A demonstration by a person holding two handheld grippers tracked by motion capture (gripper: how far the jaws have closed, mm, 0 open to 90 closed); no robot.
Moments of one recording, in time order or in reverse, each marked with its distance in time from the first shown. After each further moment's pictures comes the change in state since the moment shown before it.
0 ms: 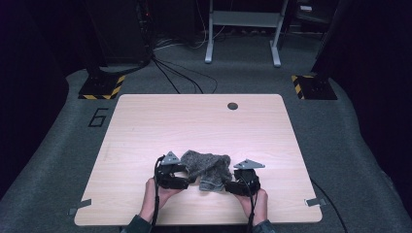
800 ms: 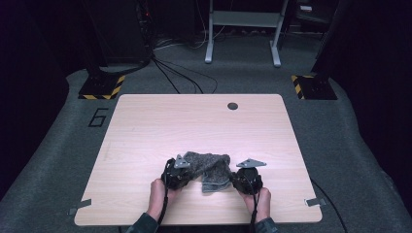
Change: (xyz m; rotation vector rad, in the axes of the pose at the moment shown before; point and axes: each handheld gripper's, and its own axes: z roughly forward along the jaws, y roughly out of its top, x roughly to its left) left arm 0.006 -0.005 0.024 0.085 0.095 0.052; right arm -0.018 -0.004 0.009 0.025 -0.006 -0.012
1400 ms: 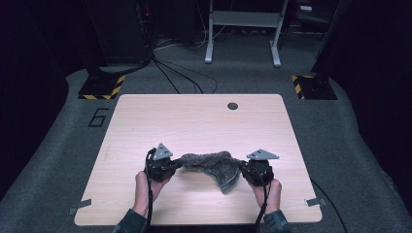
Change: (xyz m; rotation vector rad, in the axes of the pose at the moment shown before) left arm 0.017 0.019 -0.066 -0.145 0.044 -0.014; right arm -0.017 0.024 -0.034 -0.092 -0.062 -0.037
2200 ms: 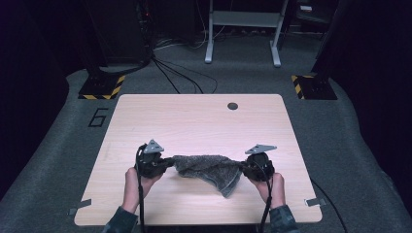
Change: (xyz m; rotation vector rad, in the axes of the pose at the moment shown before) left arm 0.028 0.001 -0.004 0.096 -0.004 -0.059; right arm -0.011 0.014 0.012 0.150 0.074 -0.037
